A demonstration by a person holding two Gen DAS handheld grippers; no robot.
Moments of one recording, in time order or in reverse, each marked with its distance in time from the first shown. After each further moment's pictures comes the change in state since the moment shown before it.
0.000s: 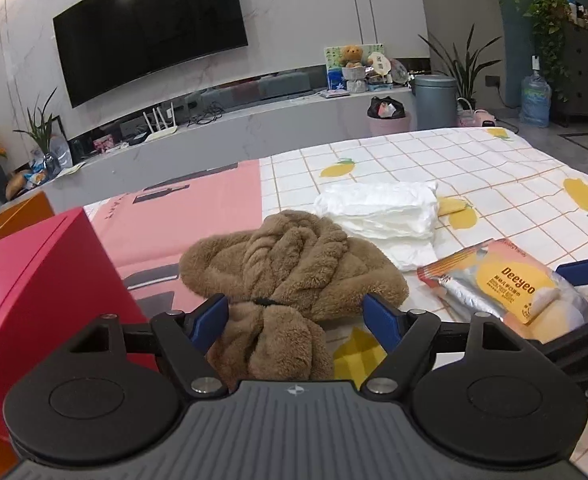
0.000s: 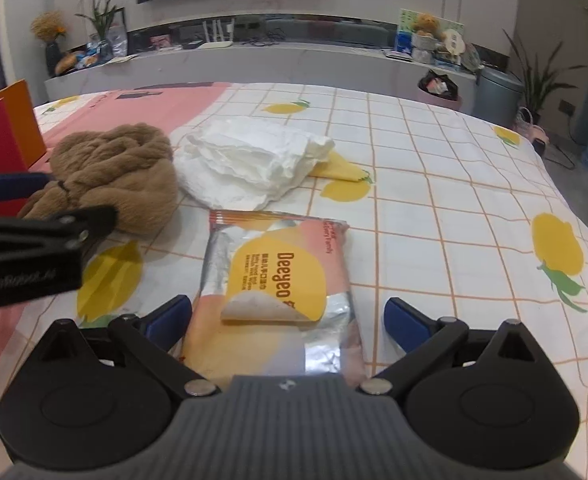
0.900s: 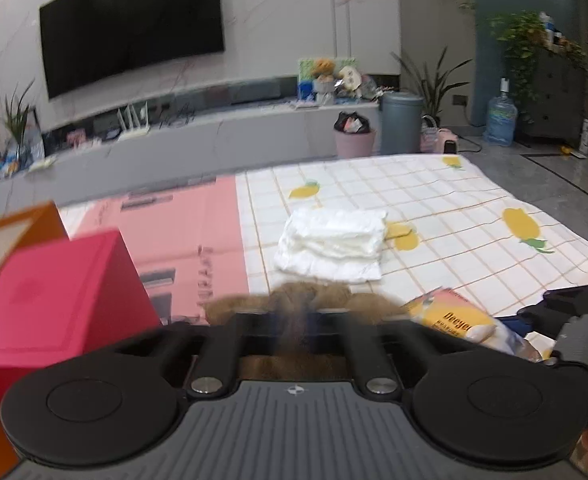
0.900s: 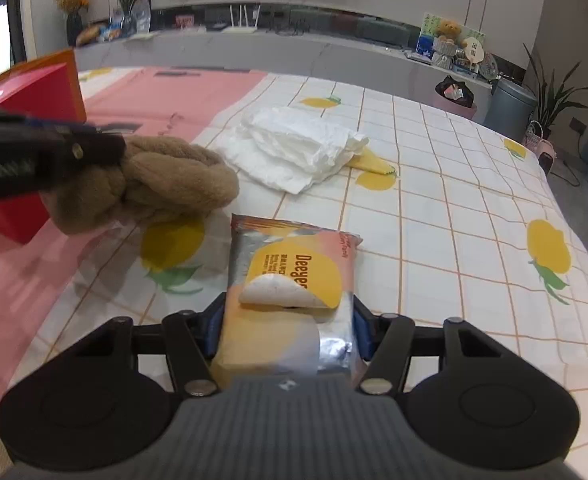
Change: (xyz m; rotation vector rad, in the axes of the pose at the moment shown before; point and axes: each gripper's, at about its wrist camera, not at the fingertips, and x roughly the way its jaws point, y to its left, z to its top) left arm -0.064 0.016 0.025 -0.027 -0.010 -0.141; right arm -0.042 0.035 -0.010 -0.091 0.052 -0.010
